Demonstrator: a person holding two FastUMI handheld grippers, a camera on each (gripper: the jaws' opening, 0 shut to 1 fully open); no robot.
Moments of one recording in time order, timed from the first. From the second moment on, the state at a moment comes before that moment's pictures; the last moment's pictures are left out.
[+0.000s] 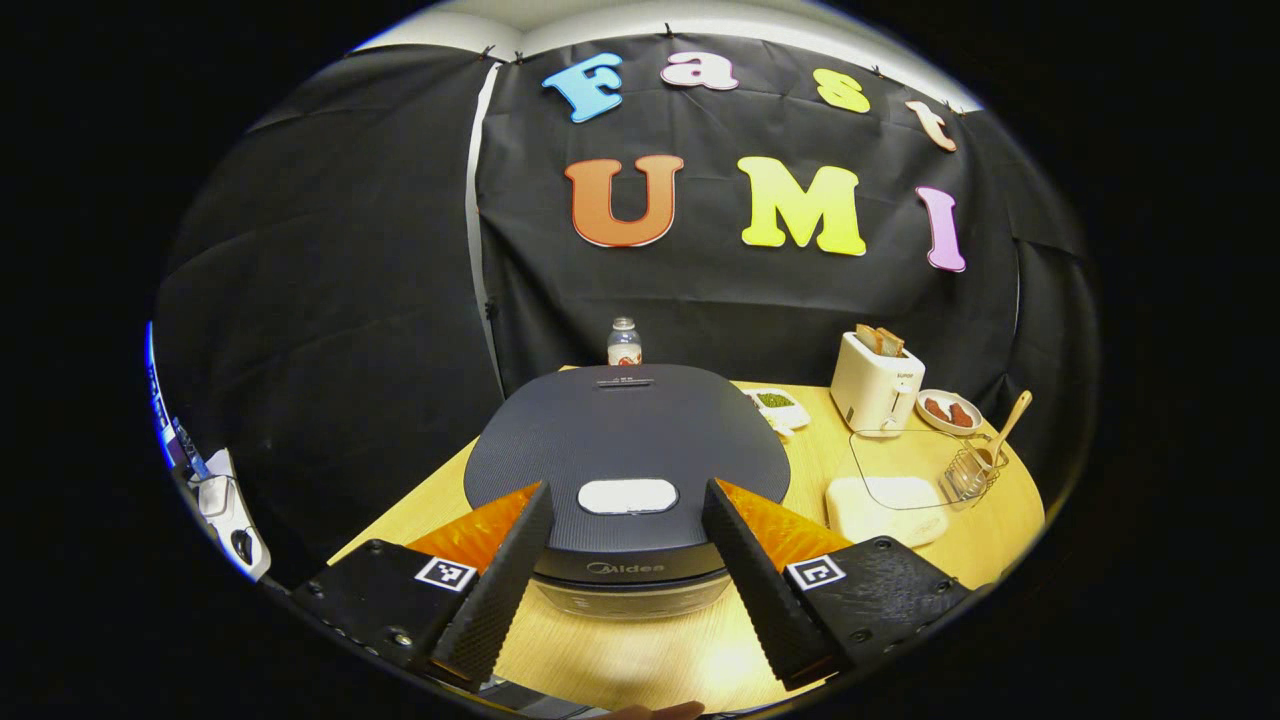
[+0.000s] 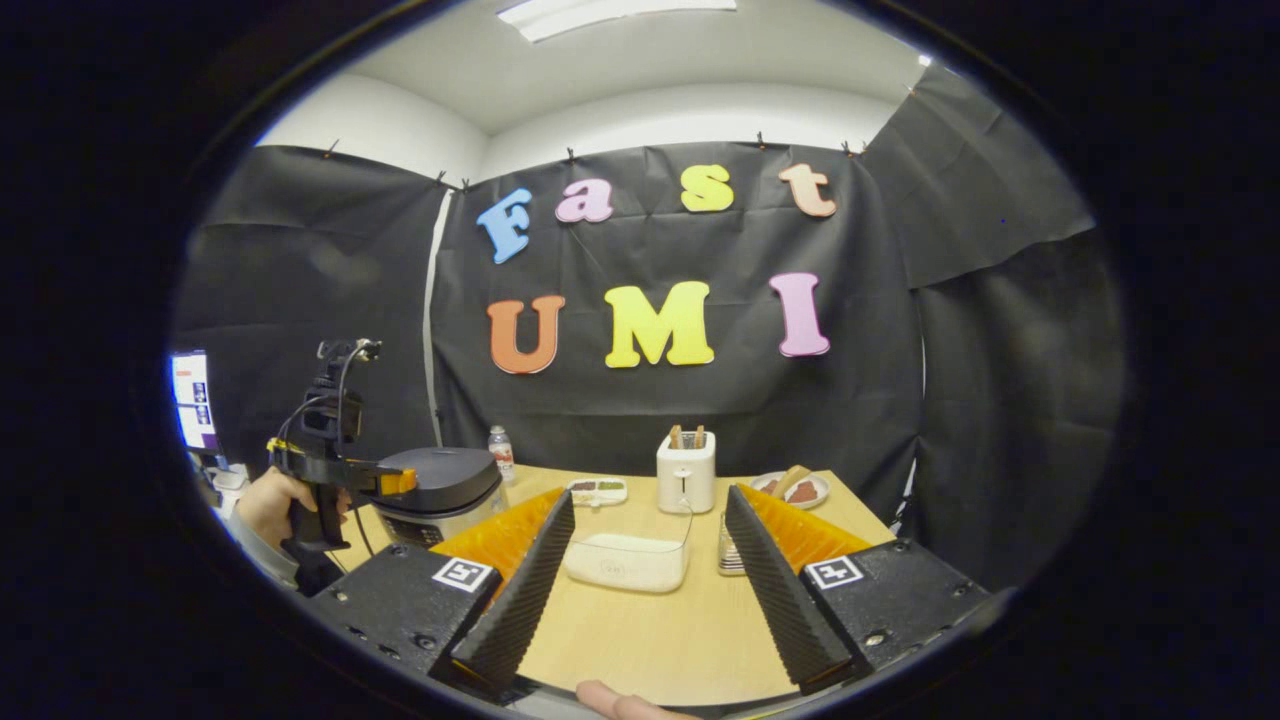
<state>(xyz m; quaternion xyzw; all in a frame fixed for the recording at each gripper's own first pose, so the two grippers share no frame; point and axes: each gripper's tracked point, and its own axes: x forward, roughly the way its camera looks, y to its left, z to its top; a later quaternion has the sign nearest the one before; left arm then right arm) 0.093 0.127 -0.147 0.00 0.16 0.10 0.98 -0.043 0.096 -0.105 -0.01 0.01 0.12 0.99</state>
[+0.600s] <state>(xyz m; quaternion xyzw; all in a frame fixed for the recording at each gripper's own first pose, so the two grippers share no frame) 0.095 0.126 -0.151 0.01 0.10 0.11 0.99 -0.029 0.089 -0.107 -0.01 0.01 0.11 0.99</state>
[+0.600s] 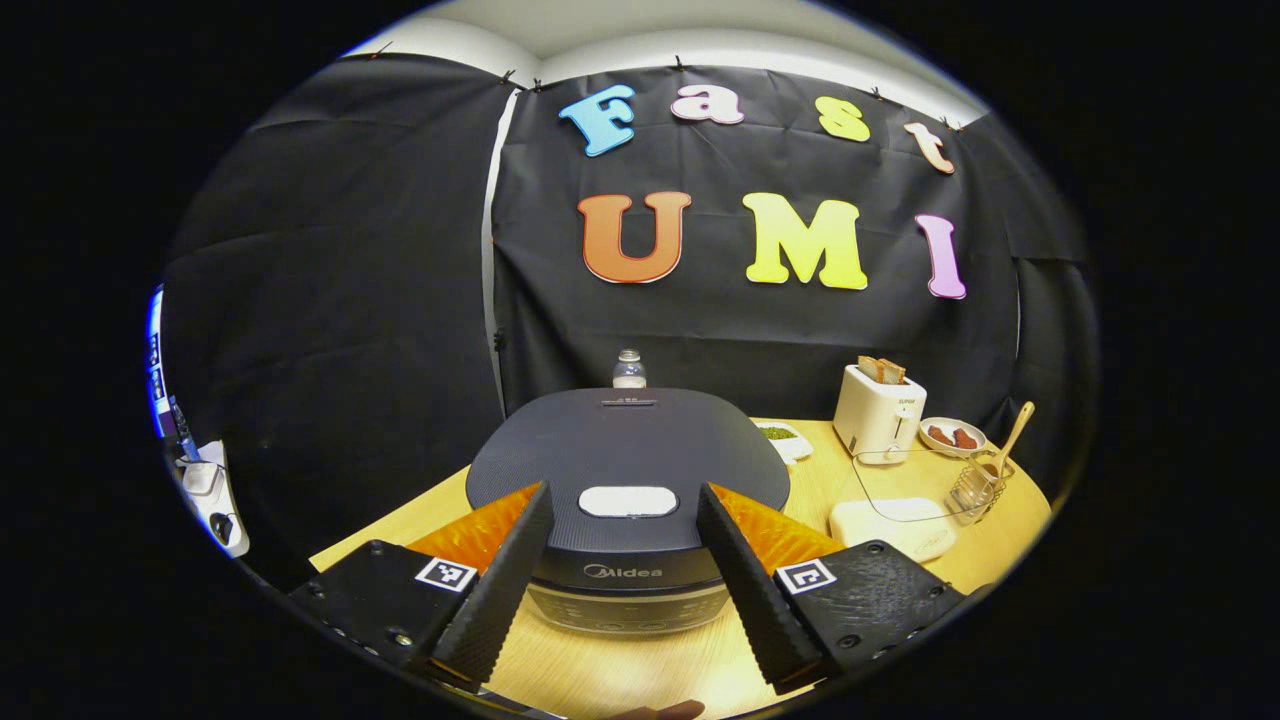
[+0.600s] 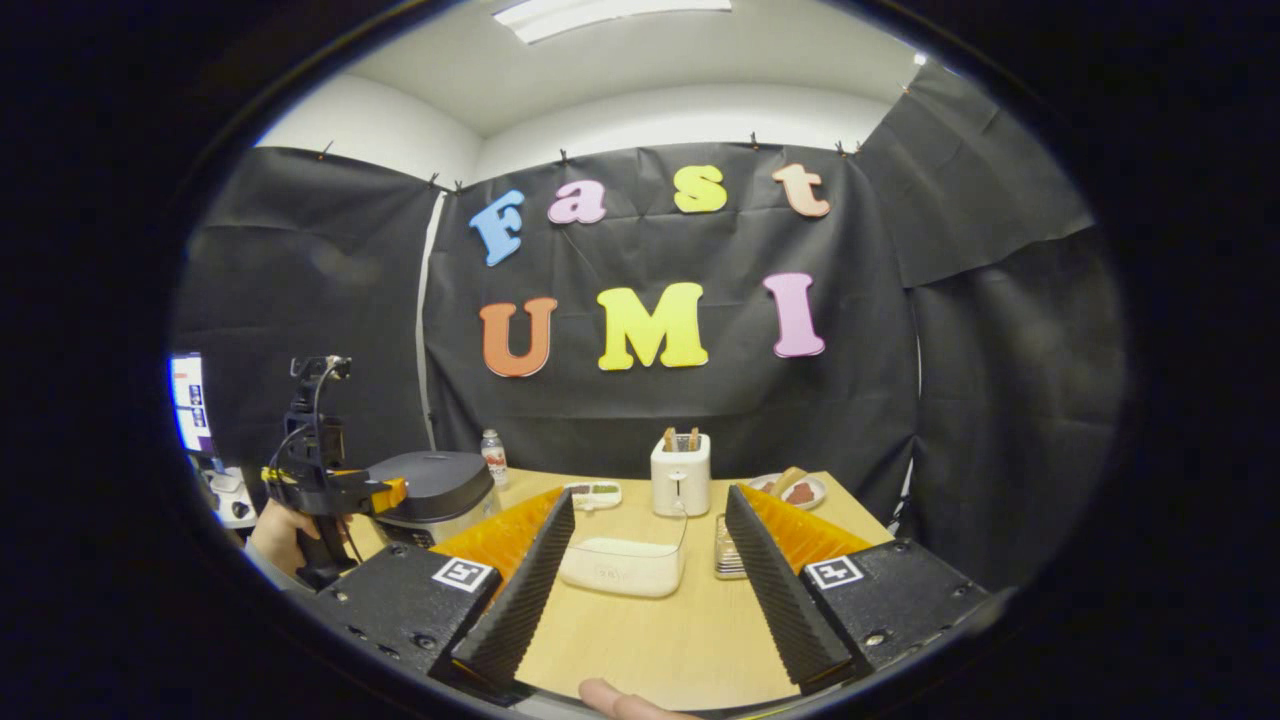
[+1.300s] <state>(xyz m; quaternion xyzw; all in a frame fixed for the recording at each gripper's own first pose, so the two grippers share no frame) 0.048 0.082 -0.078 0.02 0.06 0.08 1.00 -0.032 0.065 -0.092 -0.01 -0.01 0.07 1.00</state>
